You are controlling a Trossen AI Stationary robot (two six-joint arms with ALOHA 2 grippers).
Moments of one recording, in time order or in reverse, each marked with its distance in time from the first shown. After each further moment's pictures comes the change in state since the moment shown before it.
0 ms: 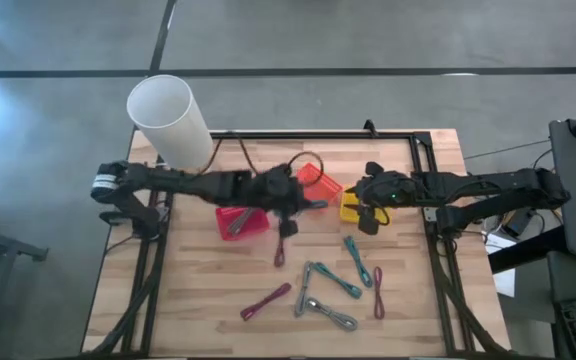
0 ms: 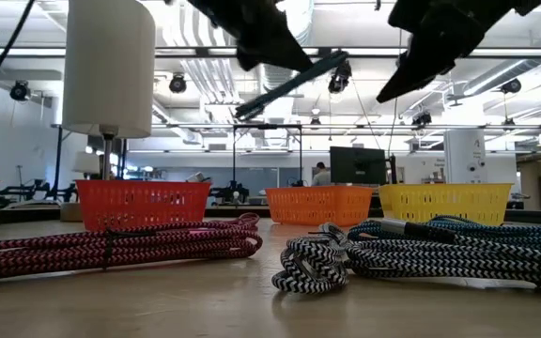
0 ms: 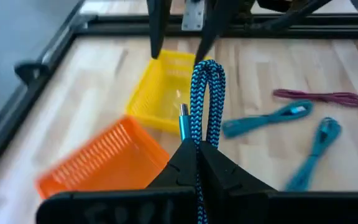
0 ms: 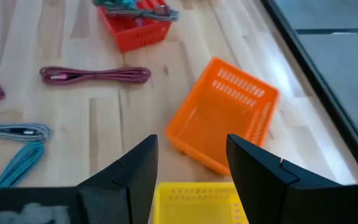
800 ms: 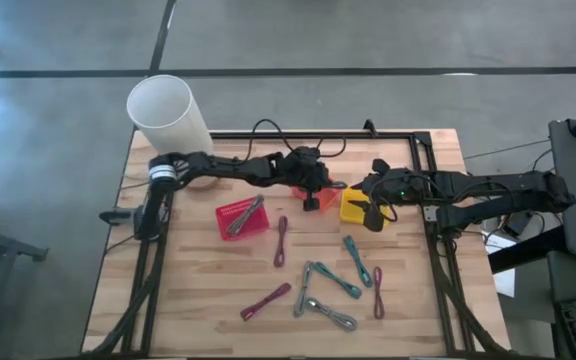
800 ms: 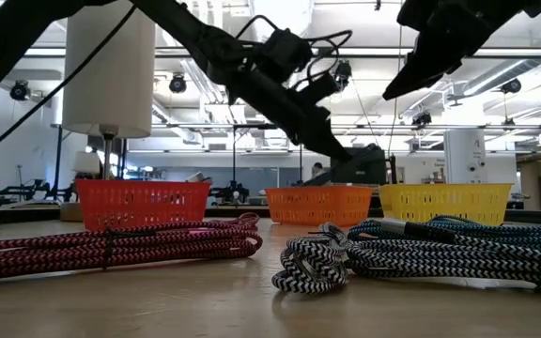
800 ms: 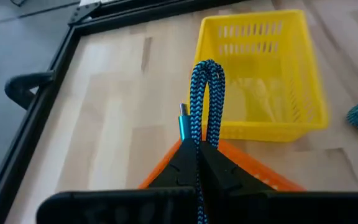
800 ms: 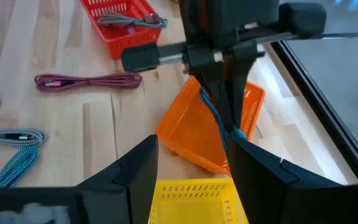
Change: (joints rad) left arm 0.223 0.407 0.124 0.277 0.181 0.312; right arm -0.017 -0.067 -0.035 0.006 0.004 -0.001
